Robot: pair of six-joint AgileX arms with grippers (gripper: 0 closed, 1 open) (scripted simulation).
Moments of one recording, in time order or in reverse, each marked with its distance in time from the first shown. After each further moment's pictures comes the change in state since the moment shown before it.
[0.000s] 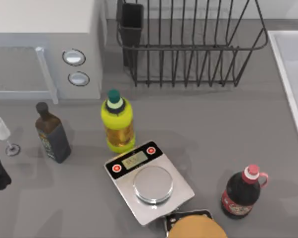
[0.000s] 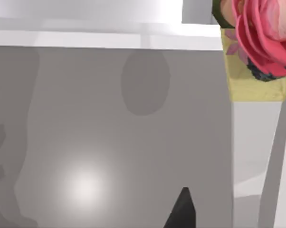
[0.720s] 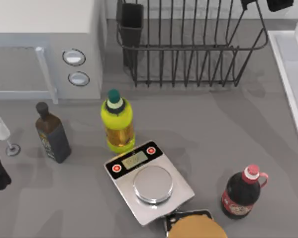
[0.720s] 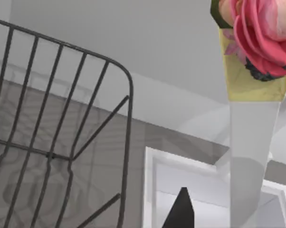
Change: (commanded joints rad) left arm 0.000 0.000 0.000 0.000 0.000 0.000; right arm 0.999 0.044 -0.004 0.870 0.549 0.417
